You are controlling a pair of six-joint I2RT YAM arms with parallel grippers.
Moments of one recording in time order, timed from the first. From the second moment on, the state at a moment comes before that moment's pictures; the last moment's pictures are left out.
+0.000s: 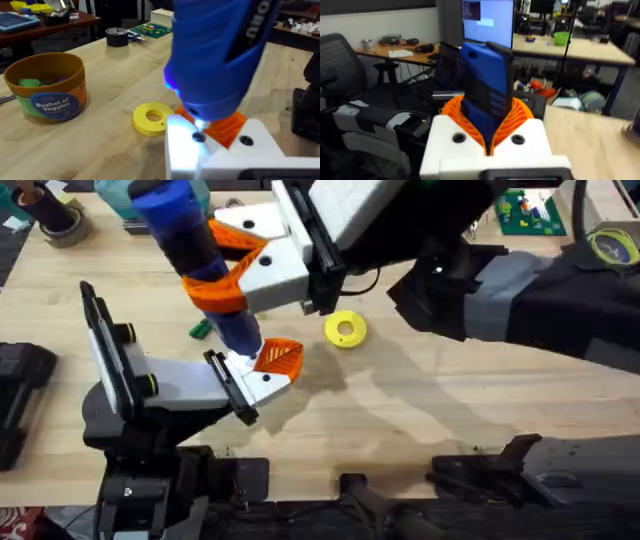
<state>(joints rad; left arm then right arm) 0.03 0.01 0.01 -0.10 1.03 0.01 0.75 1.55 0.99 0.89 -1.12 0.24</state>
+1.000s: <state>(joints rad) 0.03 0.01 0.01 -0.10 1.02 0.02 0.61 1.55 1.60 -0.73 -0.30 -0.75</state>
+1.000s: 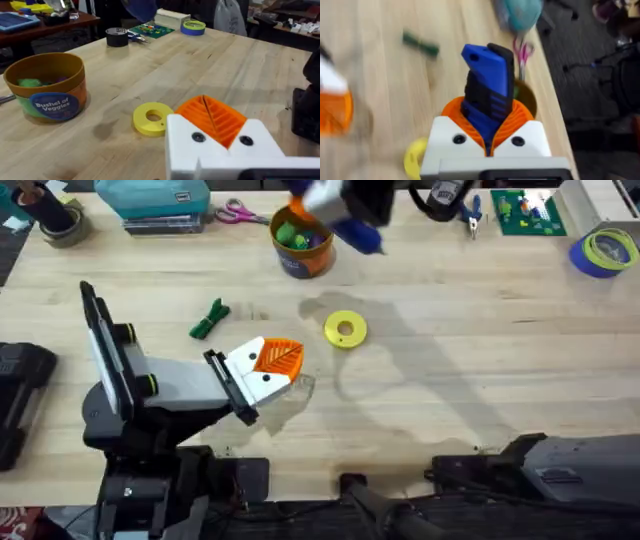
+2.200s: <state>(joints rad) 0.03 0.01 0.01 -0.10 1.03 0.02 0.22 1.57 0.89 -0.49 -0.03 -1.40</state>
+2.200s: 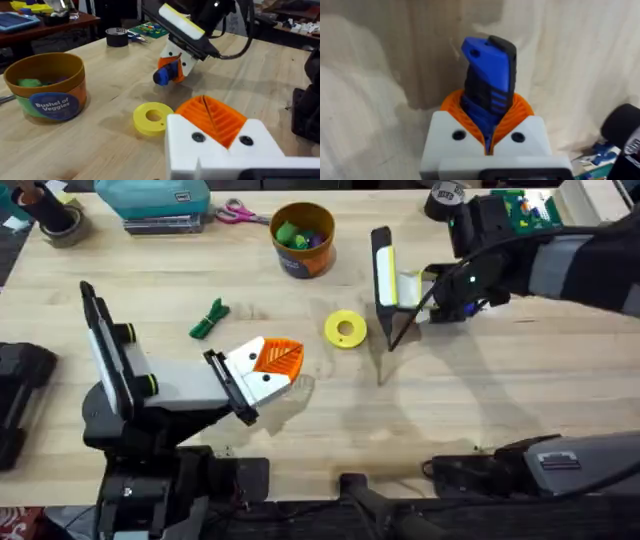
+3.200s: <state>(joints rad) 0.05 0.01 0.05 0.00 0.91 -0.14 0.22 1.39 1.04 -0.48 -0.17 -1.03</state>
